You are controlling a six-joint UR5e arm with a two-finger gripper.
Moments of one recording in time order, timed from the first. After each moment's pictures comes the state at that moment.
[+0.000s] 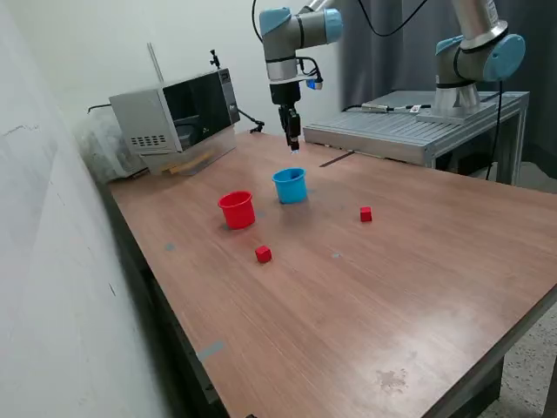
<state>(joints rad) -0.31 -1.15 1.71 -2.17 -1.60 3.21</state>
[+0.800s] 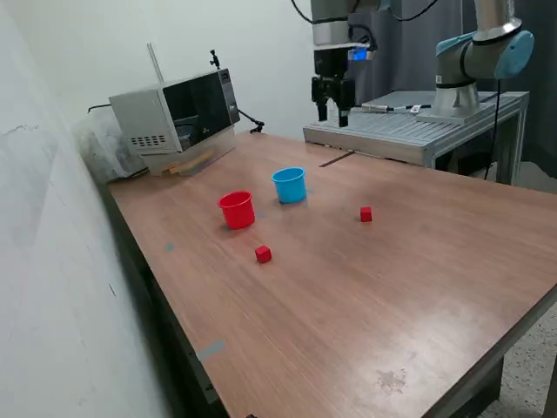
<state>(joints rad) -0.07 -1.34 1.81 -2.17 -1.60 3.21</state>
